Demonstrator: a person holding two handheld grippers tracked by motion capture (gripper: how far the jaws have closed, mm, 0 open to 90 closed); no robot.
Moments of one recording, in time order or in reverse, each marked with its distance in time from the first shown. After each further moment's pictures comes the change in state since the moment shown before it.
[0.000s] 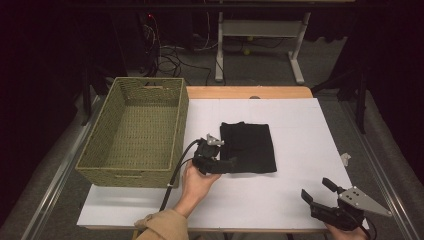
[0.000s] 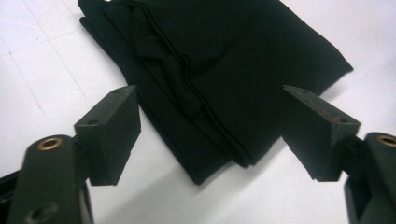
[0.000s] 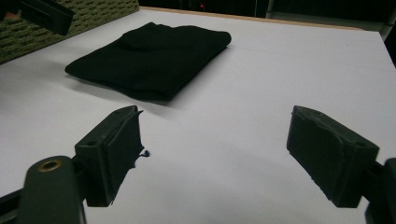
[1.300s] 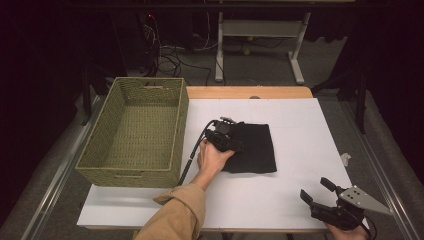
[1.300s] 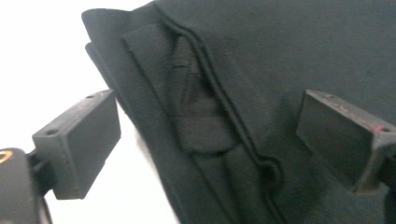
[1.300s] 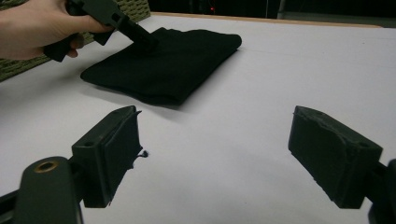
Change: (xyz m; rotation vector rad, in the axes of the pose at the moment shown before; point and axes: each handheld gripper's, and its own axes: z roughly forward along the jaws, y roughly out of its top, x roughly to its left) left arm 0.033 0.052 0.085 0.152 0.099 -0.071; right arm -0.002 0.001 0.001 -0.011 0.053 0.028
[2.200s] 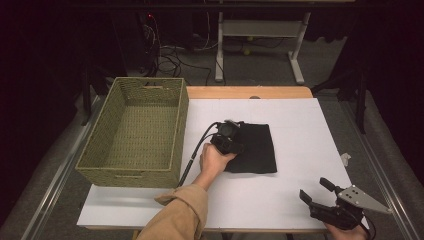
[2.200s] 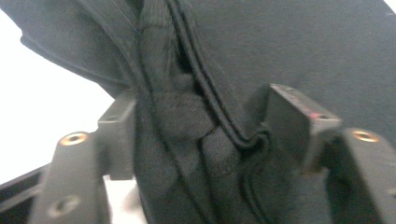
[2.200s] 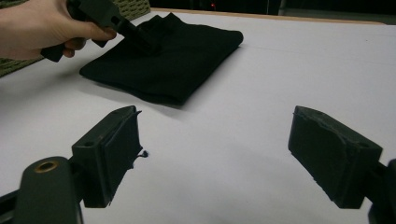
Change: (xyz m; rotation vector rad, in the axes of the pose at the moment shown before) left arm -0.009 -0.003 0.001 0.030 -0.136 0.048; right arm 0.001 0.000 0.002 0.013 0.000 -0.004
